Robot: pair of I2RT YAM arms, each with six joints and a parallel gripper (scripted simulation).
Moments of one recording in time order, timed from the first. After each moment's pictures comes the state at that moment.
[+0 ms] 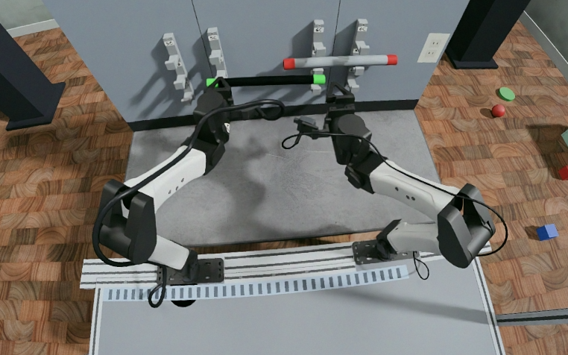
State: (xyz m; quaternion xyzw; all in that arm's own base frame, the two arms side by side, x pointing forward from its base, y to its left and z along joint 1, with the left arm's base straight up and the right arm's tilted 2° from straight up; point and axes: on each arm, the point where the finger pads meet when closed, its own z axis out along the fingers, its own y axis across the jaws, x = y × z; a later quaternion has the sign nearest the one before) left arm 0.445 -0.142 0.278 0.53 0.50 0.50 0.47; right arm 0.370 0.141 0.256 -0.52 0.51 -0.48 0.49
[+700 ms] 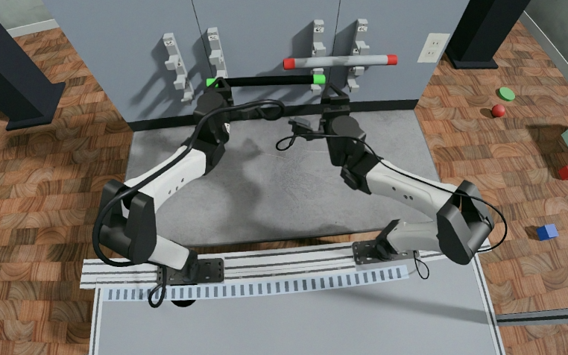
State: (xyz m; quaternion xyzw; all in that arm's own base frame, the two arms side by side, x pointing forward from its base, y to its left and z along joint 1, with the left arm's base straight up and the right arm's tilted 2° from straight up) left arm 0.445 -0.142 0.278 0.53 0.50 0.50 0.47; right arm 0.366 0.154 0.257 -0.52 0.51 -0.48 0.49
